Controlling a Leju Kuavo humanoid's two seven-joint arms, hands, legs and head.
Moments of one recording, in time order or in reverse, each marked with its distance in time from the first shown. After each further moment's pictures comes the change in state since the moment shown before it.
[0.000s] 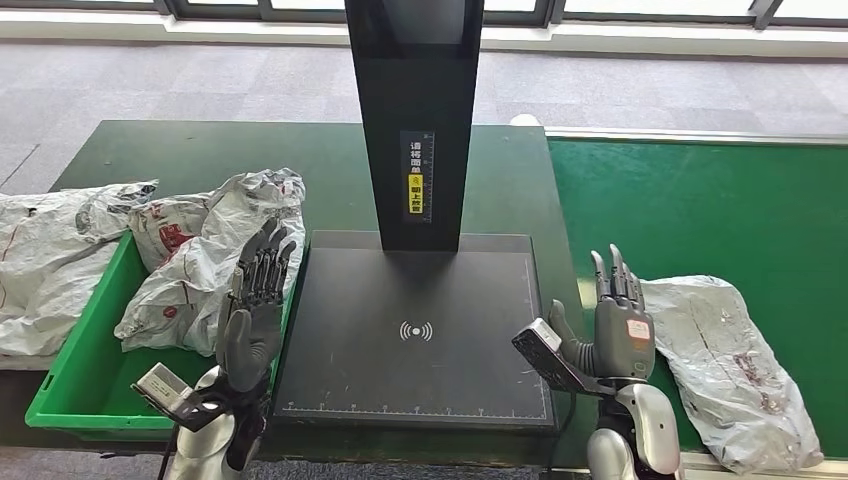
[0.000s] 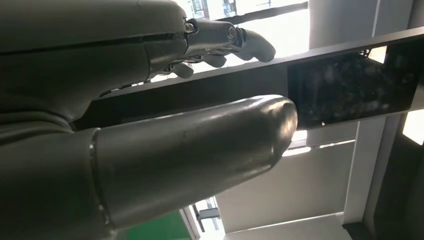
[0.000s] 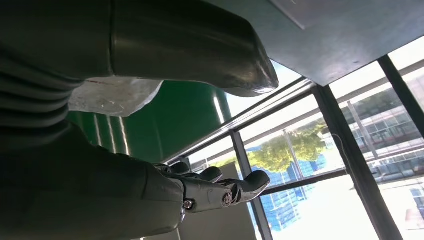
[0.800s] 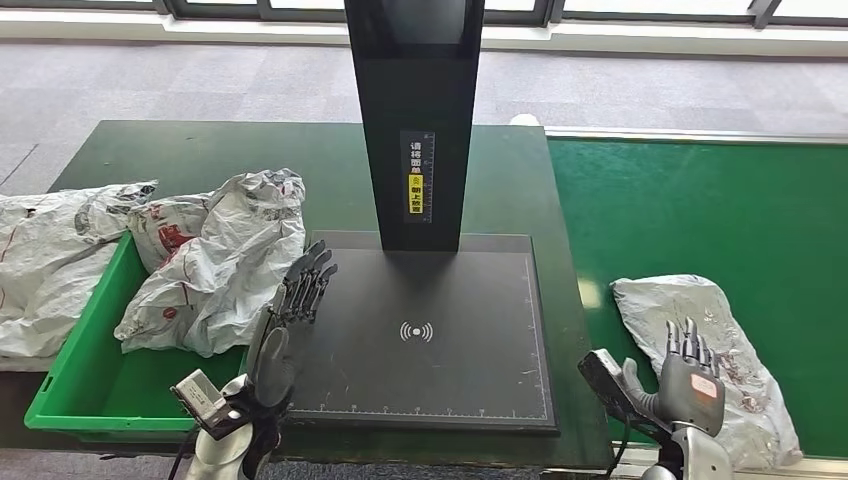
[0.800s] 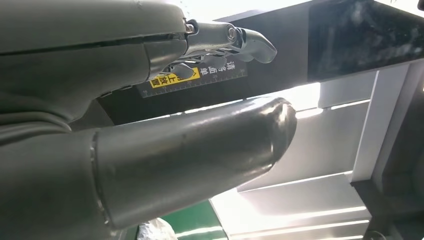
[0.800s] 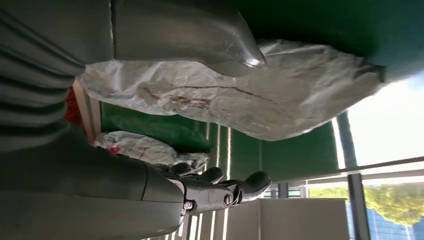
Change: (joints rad) left arm 0.015 -0.014 -0.031 0.047 -0.066 -0.095 -0.005; right arm 0.079 -0.050 -0.260 0.103 0.148 0.076 0.160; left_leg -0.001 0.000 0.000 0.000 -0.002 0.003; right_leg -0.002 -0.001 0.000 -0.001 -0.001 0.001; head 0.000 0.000
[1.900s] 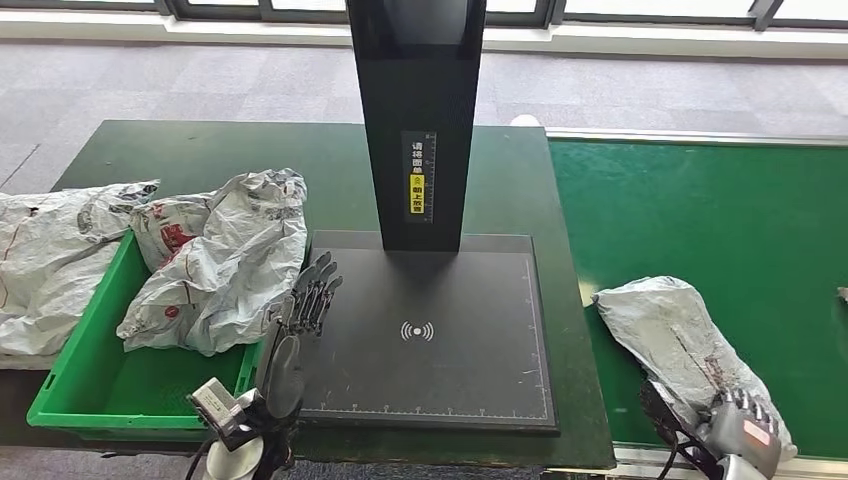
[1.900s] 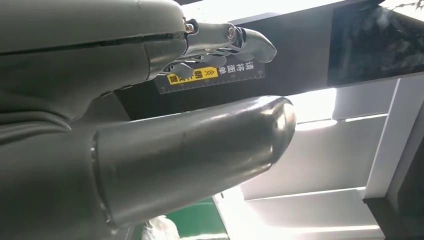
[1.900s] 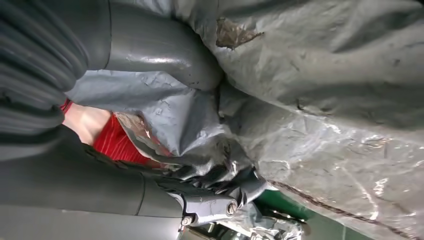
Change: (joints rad) left arm 0.049 -0.045 0.002 0.017 -0.021 0.040 0.007; right arm -0.137 -0.064 -0.314 0.420 0.179 0.042 0.030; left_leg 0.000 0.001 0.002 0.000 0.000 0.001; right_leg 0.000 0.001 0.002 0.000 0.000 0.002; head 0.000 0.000
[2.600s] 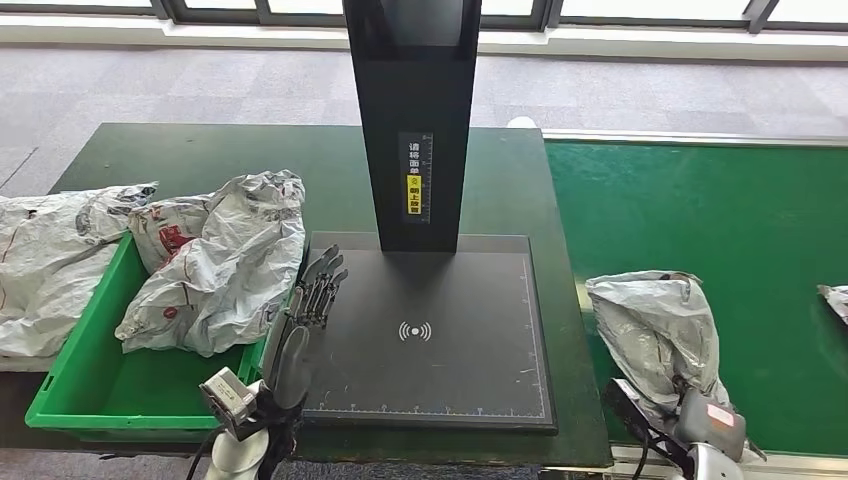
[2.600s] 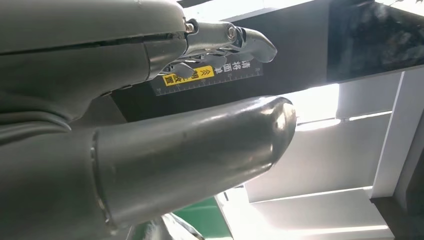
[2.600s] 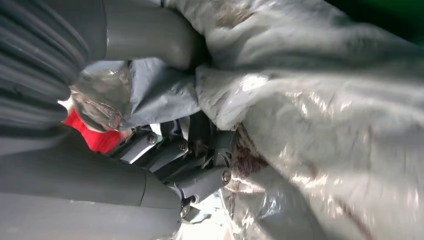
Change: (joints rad) left arm -0.021 -0.005 -0.007 0.002 -0.027 0.030 0.026; right arm 0.025 0.079 0.109 -0.063 0.024 -0.053 -0.095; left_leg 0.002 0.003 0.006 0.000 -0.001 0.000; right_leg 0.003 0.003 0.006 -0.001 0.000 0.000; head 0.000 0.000
